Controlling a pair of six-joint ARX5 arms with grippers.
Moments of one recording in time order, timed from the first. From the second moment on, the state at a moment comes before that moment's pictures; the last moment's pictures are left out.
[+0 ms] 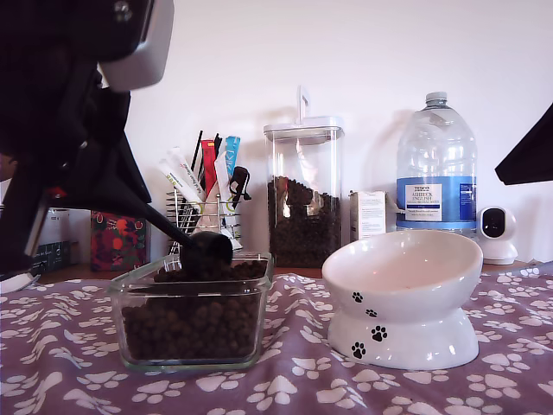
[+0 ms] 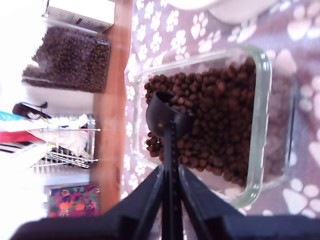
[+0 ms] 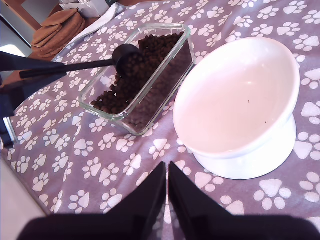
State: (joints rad) left arm -0.99 1.10 0.46 0.04 -0.58 0.97; right arm 0.35 0.55 0.34 -0.34 -0.46 0.16
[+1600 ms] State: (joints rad) left arm -0.90 1.19 0.48 0.07 -0.43 1.34; right arm 0.35 0.55 0.34 -0.32 -0.46 0.16
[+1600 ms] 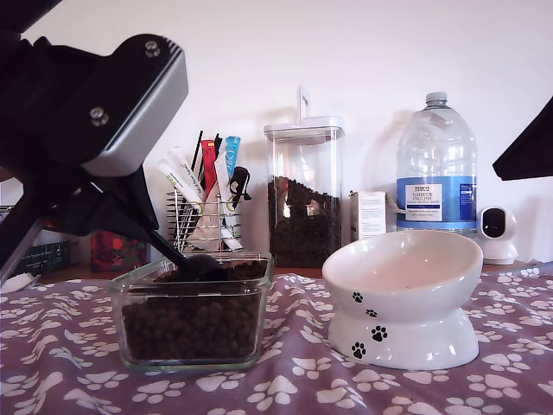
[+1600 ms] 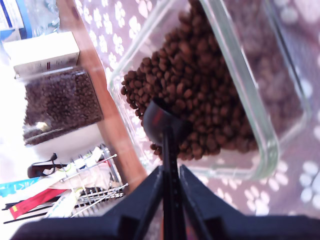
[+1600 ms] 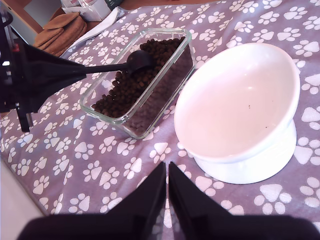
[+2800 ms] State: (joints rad) left arm -0.94 1.19 0.56 -0.13 -0.37 0.41; right arm 0.35 0.55 0.34 -0.32 -0.46 0.16
